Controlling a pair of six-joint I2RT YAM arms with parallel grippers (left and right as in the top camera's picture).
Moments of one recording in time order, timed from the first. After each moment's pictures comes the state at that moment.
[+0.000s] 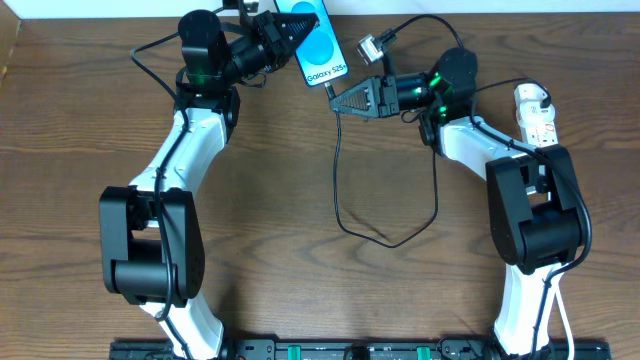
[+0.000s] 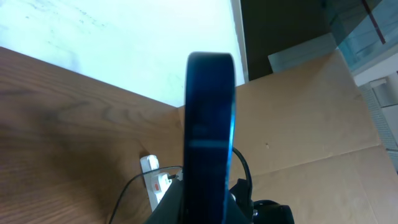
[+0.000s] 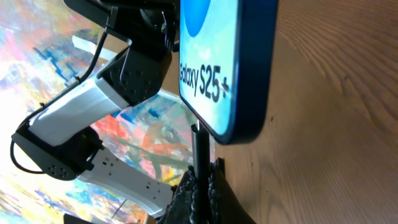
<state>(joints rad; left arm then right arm) -0.09 1.90 1.36 0.53 0.91 -1.16 0.27 2.13 1.32 1.09 -1.47 1.36</state>
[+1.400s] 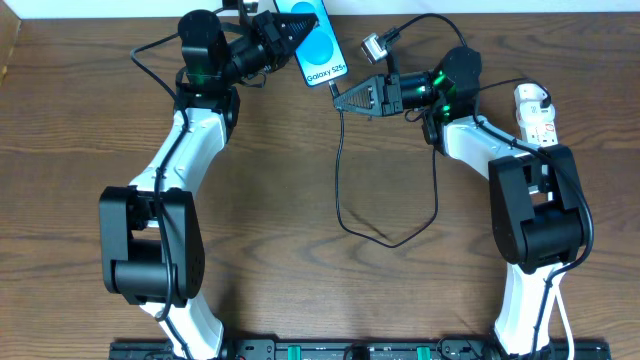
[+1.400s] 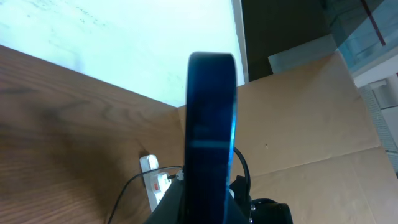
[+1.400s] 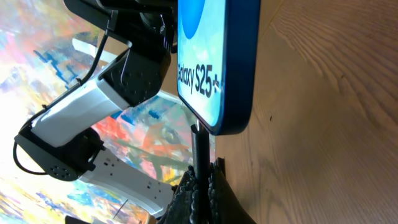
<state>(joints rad) -0.09 1.90 1.36 0.53 0.91 -1.17 0.26 2.13 1.32 1.09 -1.48 1.37</state>
